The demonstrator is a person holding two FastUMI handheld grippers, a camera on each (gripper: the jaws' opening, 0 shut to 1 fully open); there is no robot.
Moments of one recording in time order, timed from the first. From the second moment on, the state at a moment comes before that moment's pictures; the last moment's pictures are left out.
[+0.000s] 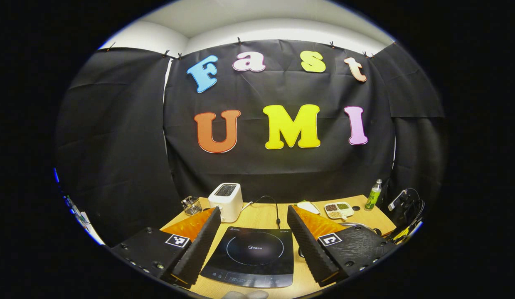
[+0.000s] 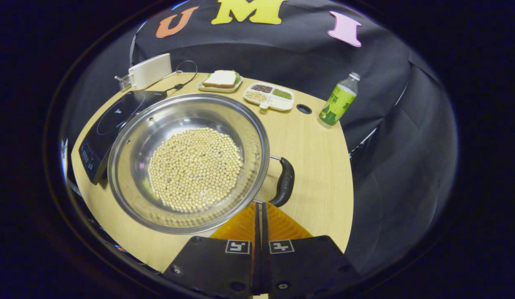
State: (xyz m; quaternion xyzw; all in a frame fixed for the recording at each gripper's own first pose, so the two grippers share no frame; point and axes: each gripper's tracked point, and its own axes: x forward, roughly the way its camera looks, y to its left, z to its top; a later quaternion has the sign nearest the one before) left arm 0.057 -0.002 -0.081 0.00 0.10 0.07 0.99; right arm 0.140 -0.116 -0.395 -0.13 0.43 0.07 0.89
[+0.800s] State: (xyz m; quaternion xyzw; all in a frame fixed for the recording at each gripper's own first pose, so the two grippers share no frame) left arm 0.087 -0.051 -0.152 -0.01 0.15 0.04 0.99; right arm 0.127 -0.131 -0.367 -0.09 0.38 0.07 0.92
